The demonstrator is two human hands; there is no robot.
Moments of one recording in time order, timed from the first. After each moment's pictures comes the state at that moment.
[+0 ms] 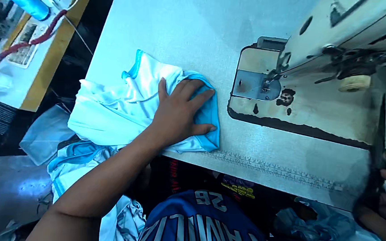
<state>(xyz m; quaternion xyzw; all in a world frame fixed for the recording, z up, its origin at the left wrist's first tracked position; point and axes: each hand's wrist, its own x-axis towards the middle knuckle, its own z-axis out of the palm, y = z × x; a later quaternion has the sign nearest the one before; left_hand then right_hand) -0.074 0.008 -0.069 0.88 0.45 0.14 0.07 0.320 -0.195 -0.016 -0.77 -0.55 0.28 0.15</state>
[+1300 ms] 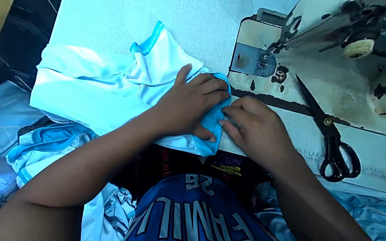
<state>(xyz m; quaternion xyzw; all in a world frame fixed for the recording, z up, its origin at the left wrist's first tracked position) -0.065 -0.007 -0.072 0.94 0.26 0.15 0.15 0.147 -0.081 -0.048 -0.50 -0.85 0.07 0.16</state>
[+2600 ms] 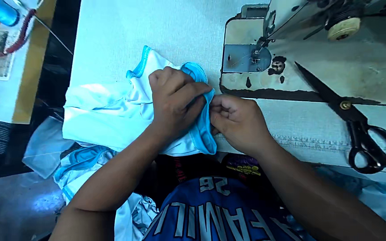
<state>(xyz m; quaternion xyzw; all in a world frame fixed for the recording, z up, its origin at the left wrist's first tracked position) -0.066 -0.002 -0.073 0.83 0.29 0.48 0.04 0.113 -0.070 -0.052 -0.52 -0.63 0.41 0.40</state>
